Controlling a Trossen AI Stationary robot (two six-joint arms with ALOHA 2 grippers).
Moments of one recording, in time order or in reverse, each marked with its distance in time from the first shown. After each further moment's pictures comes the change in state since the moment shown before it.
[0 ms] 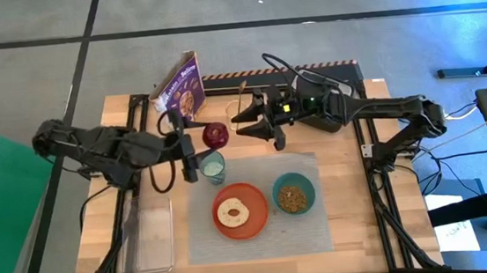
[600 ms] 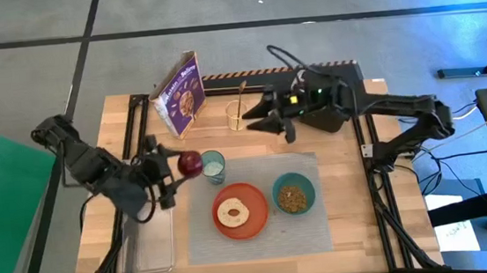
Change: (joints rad) left arm -0.349 -0.017 -0.003 -0.477 -0.208 -0.734; right arm -0.057 -0.082 0.000 -0.178 -0.058 0.068
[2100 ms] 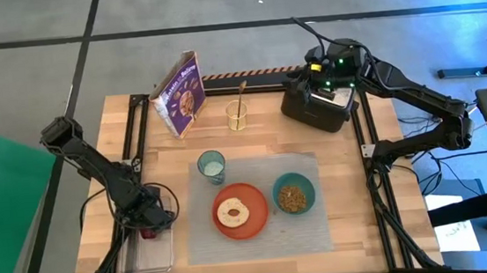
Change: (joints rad) left arm -0.091 0.081 -0.749 0.119 1.153 -1.572; right arm -0.303 -0.201 0.001 -0.604 0.350 -0.124
